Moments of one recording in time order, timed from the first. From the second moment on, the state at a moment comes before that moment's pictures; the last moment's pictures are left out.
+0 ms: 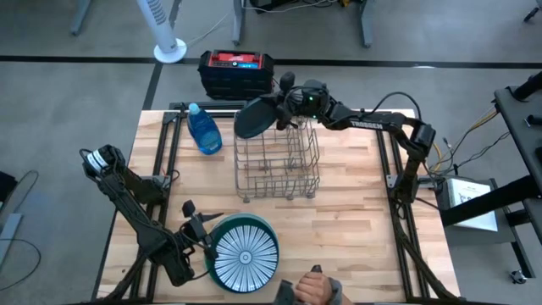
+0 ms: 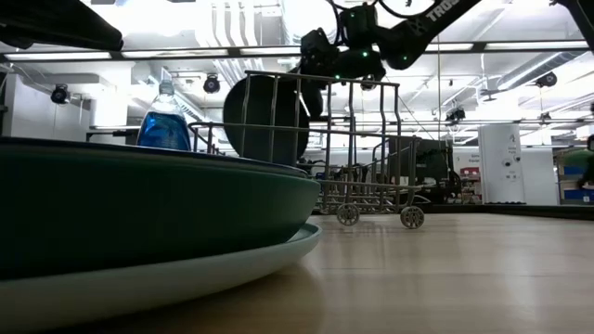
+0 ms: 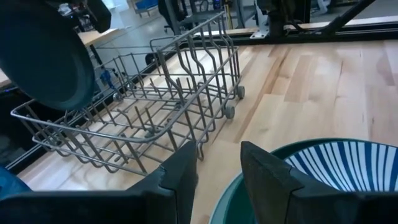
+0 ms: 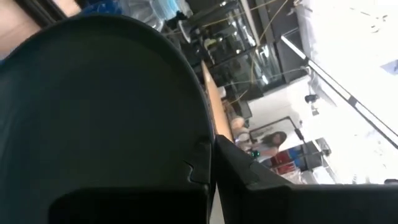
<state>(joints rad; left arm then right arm) -0.95 1.52 0.92 -0.78 -1.27 -1.20 -0.50 1.84 1.32 0.46 -0.19 -1.14</state>
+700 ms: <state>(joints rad) -0.95 1.52 0.92 -0.79 -1.27 -1.19 -0.50 1.87 1.32 0.52 -0.17 -0.89</state>
